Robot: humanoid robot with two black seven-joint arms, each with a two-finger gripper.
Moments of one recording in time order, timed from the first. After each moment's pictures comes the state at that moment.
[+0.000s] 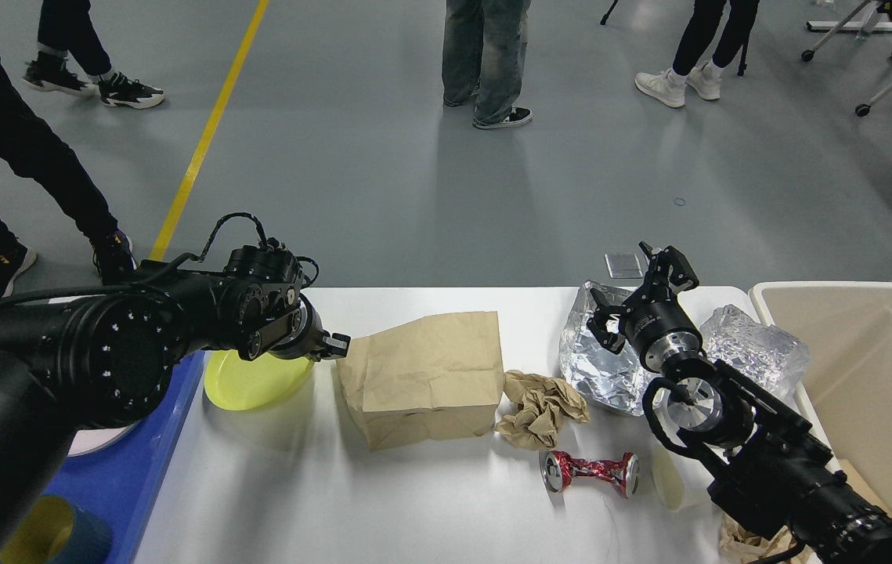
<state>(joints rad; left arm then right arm) -1.36 -0.08 1.19 -0.48 0.16 -0.57 0.05 0.54 -0.11 0.89 0.69 -0.16 0.06 0.27</state>
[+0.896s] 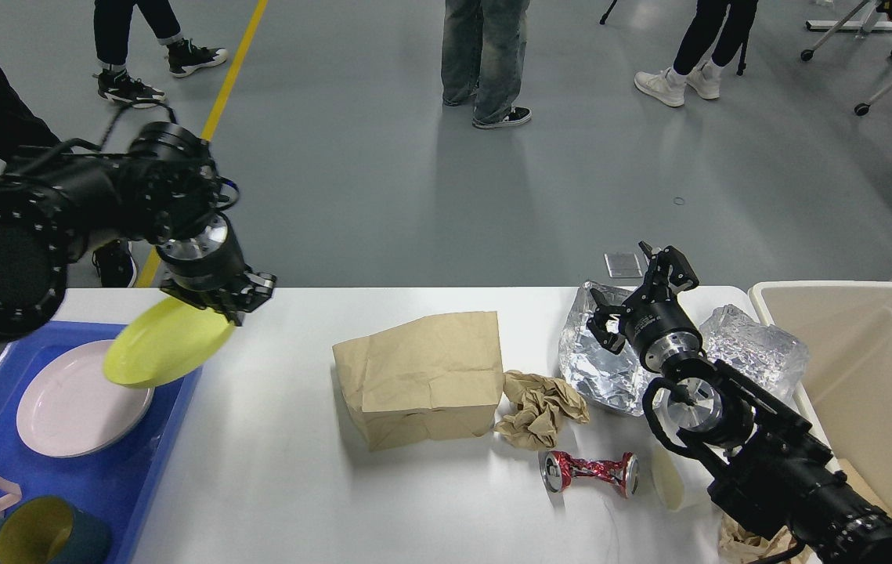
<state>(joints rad) -1.57 0.16 1.19 -0.49 0.15 -0.96 0.04 0.54 -0.11 0.89 0.69 -0.16 0.06 0.27</state>
